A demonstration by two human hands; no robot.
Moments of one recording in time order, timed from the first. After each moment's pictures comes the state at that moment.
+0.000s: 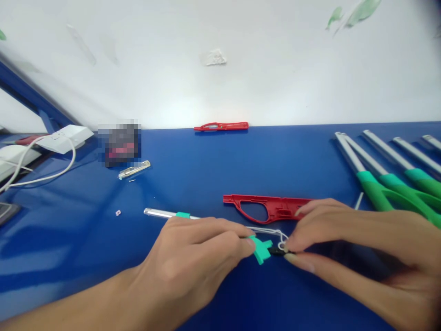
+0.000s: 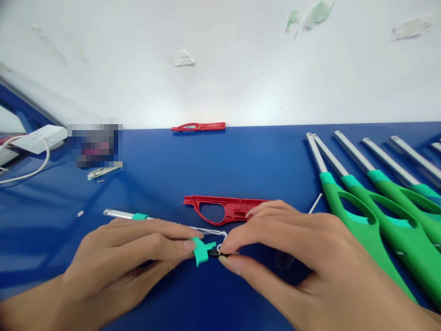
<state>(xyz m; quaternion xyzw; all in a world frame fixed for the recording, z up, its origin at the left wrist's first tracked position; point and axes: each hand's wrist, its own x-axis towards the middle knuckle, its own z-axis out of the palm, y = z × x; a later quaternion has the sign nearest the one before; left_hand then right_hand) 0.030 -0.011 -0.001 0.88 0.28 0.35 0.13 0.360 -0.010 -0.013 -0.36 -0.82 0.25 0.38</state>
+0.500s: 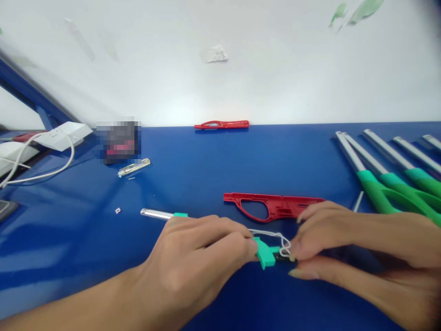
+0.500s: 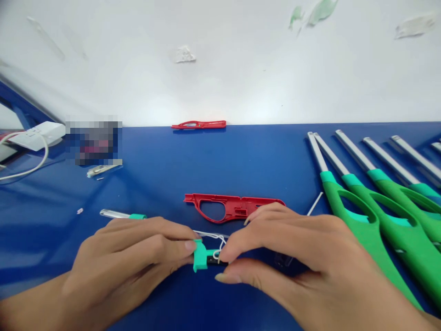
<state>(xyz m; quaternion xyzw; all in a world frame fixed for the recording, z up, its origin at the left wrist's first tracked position) 0.035 -0.011 0.004 0.89 0.28 0.33 0.11 0.341 -0.010 0.000 -0.39 -0.79 0.26 0.40</state>
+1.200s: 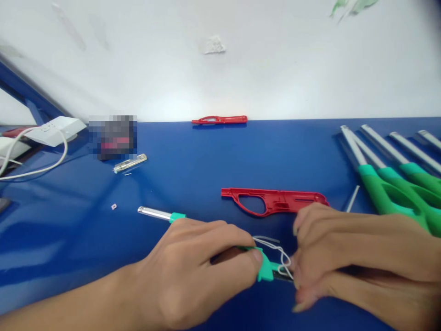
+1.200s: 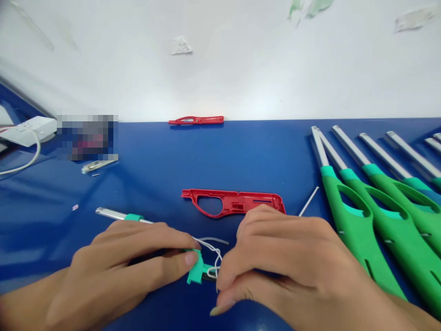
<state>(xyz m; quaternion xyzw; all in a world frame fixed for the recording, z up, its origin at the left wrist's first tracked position) 0.039 -0.013 0.017 0.91 0.27 0.31 0.05 0.344 -0.007 -0.003 -0.25 -0.83 0.36 0.36</state>
